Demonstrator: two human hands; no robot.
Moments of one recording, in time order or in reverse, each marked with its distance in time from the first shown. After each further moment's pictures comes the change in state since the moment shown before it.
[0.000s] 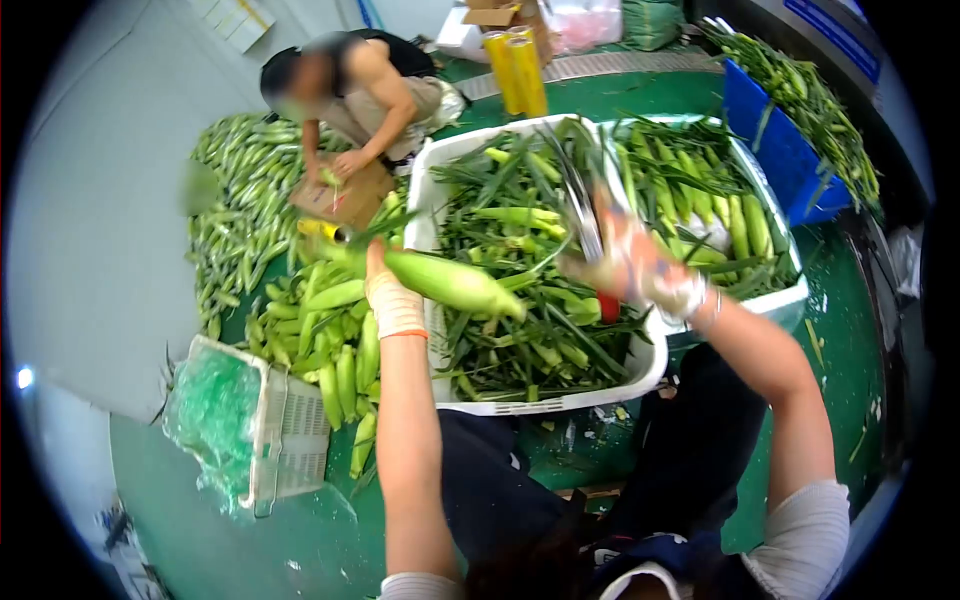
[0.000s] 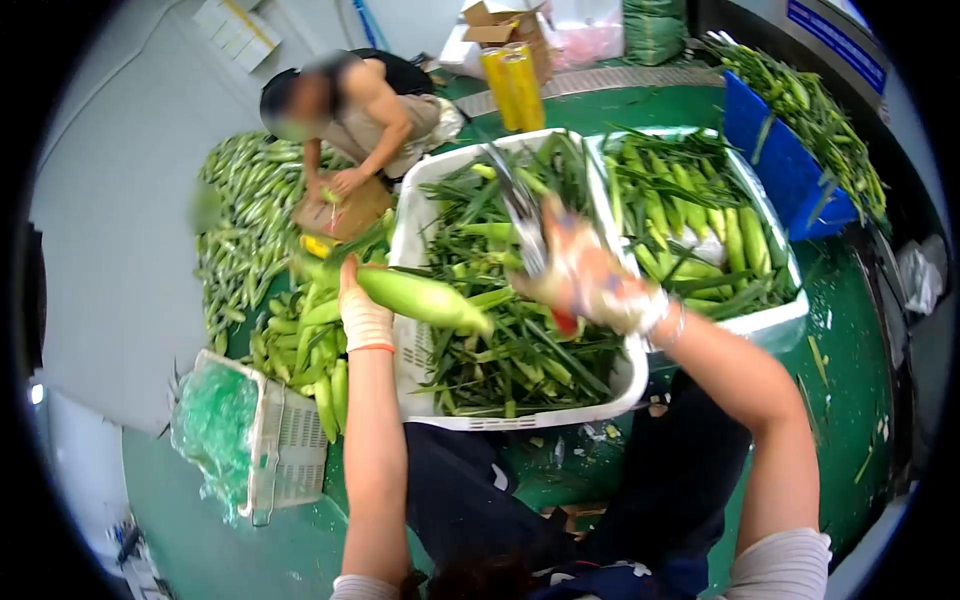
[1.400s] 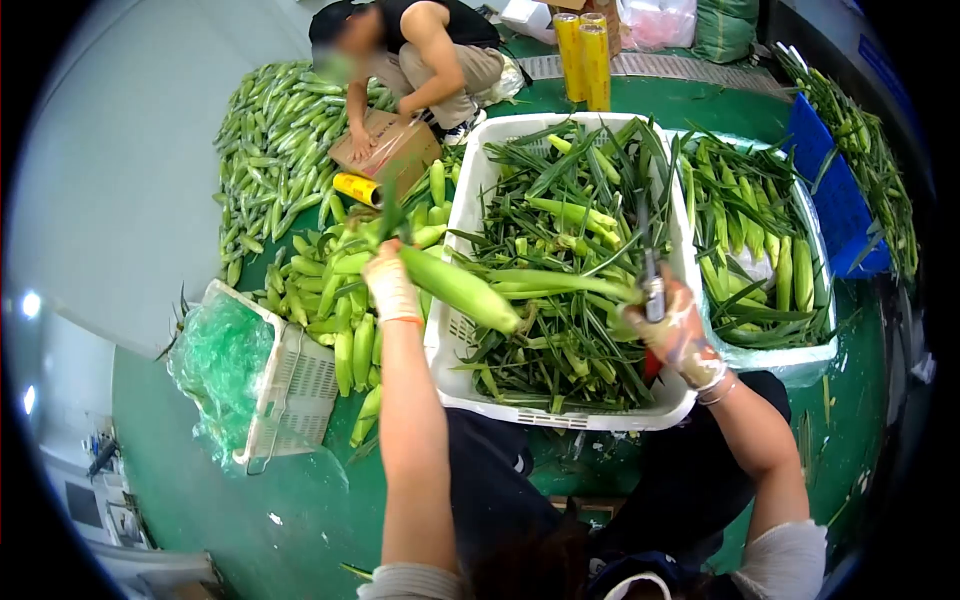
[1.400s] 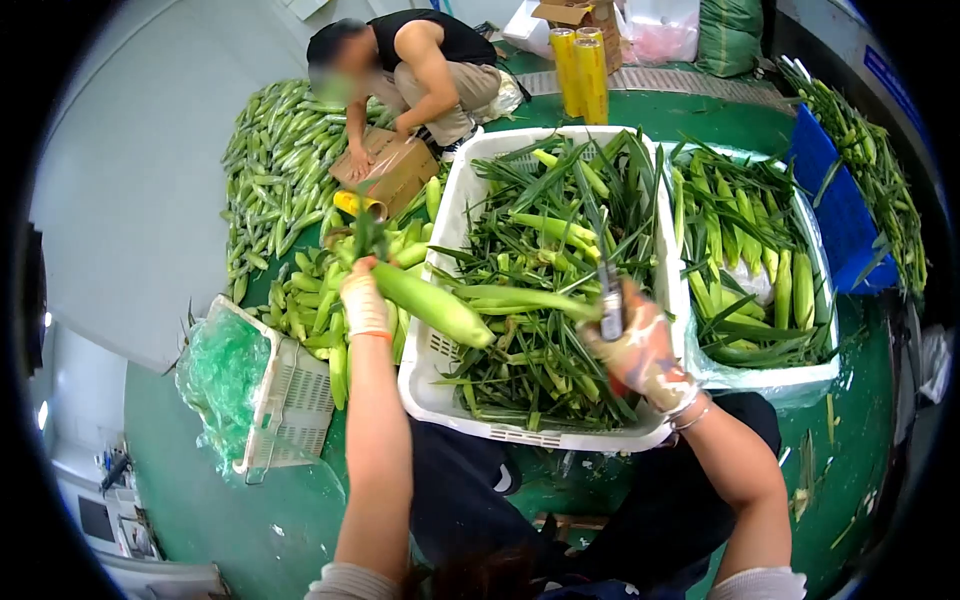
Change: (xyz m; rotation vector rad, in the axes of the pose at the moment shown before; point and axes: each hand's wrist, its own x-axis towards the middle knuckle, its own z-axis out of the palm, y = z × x) left_hand 0.021 0.034 -0.049 0.527 0.119 0.372; right_hand -0.021 0.037 0.053 0.290 -0.020 0.237
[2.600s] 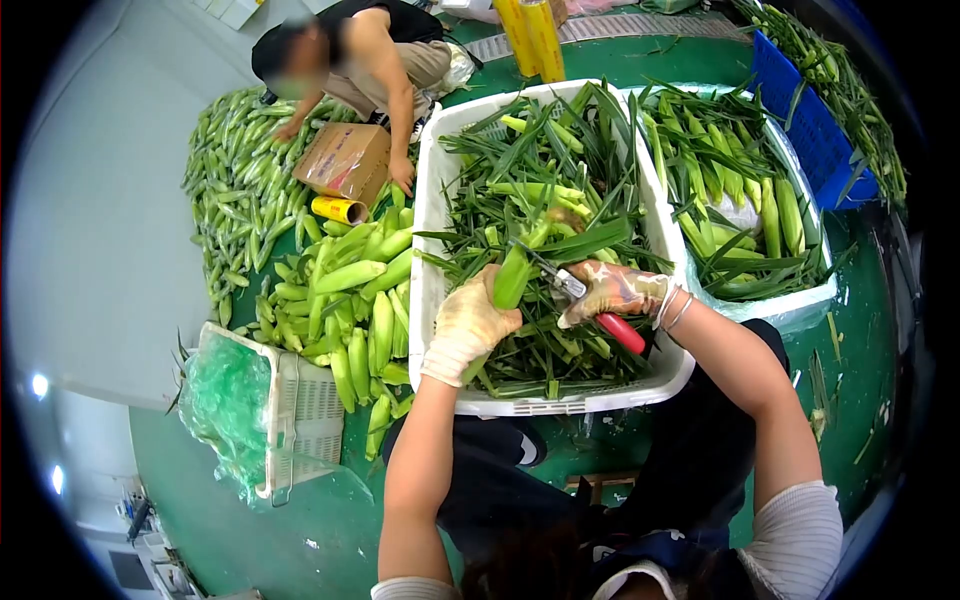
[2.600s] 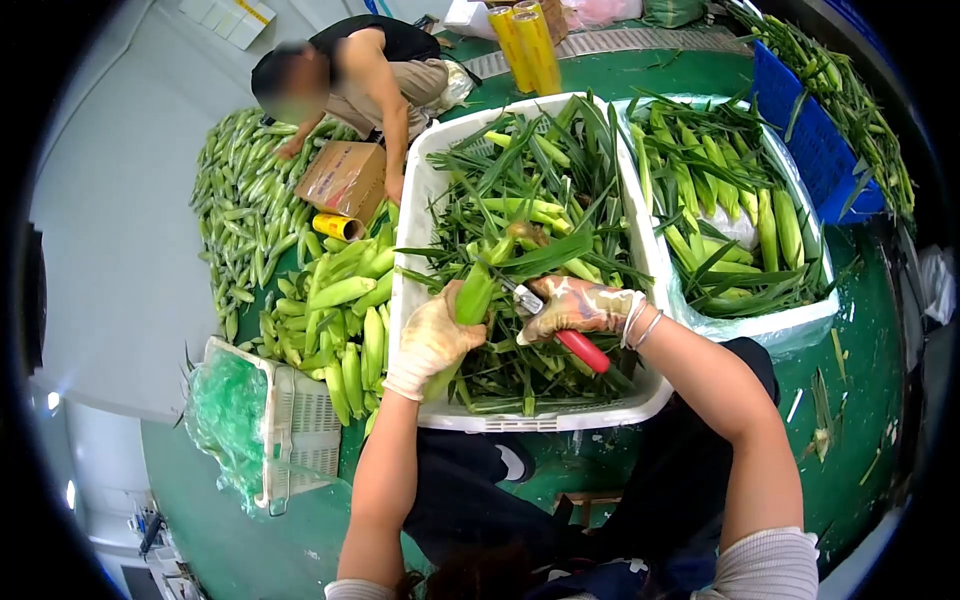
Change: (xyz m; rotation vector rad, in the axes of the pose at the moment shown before) left_hand -0.123 0.018 0.059 1.207 -0.961 0.229; right_hand 0.049 0.033 0.032 0.285 -0.736 -0.057
